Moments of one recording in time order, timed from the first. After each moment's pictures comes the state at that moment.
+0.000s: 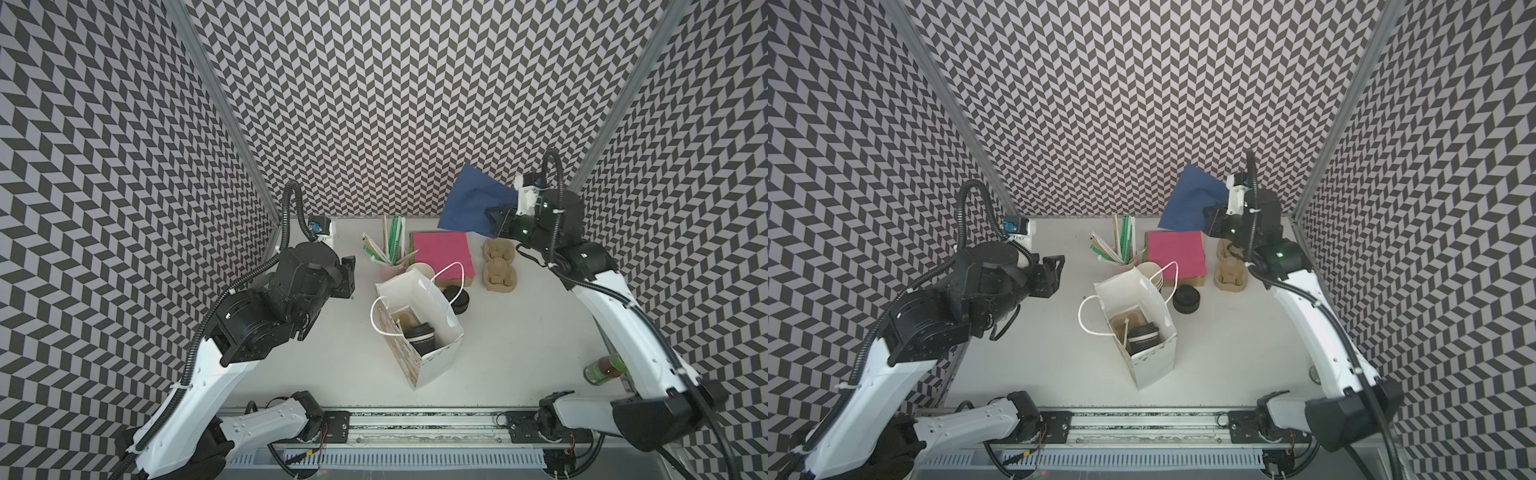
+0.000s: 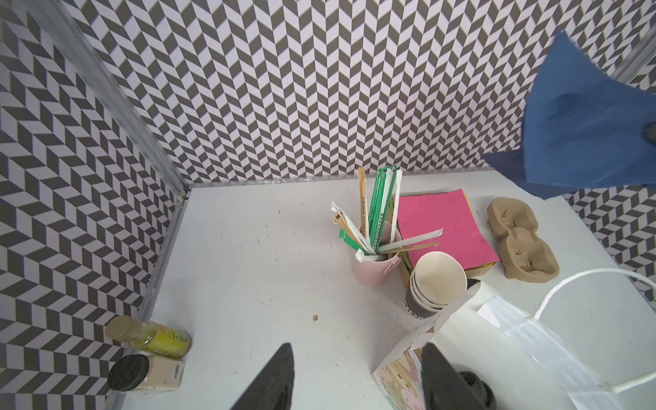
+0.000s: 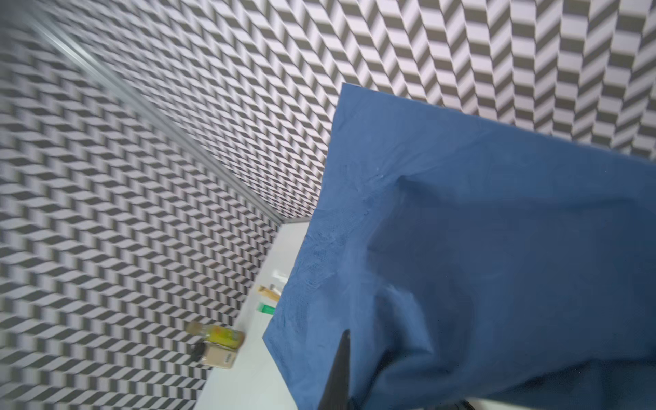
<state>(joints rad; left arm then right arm) -0.79 1.02 1.61 -1.10 -0.53 -0.38 0.30 1.27 1.48 -0.43 -0.26 0.46</state>
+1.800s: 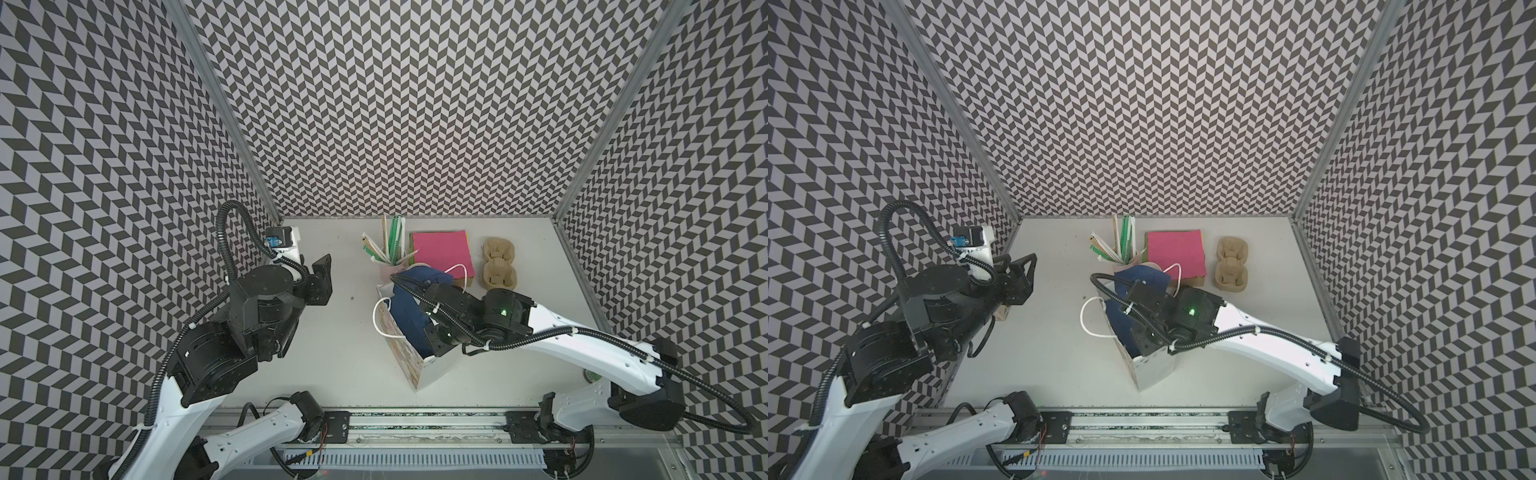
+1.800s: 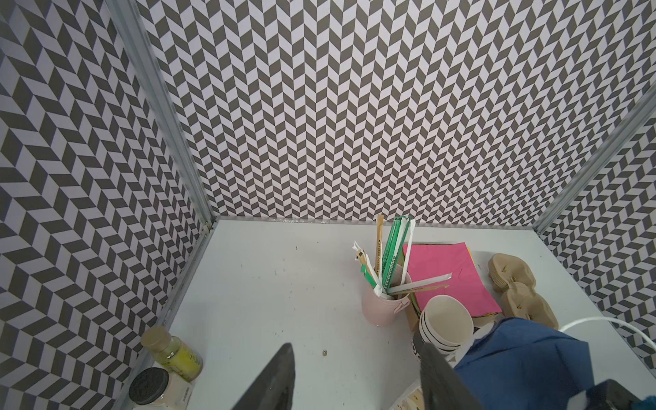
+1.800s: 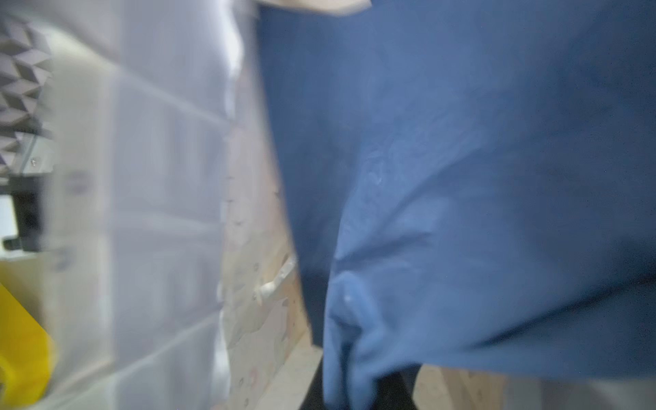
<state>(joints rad) -0.79 0.86 1.51 -1.00 -0.62 -0.36 1.17 1.45 1.55 -1.17 0.10 0.59</state>
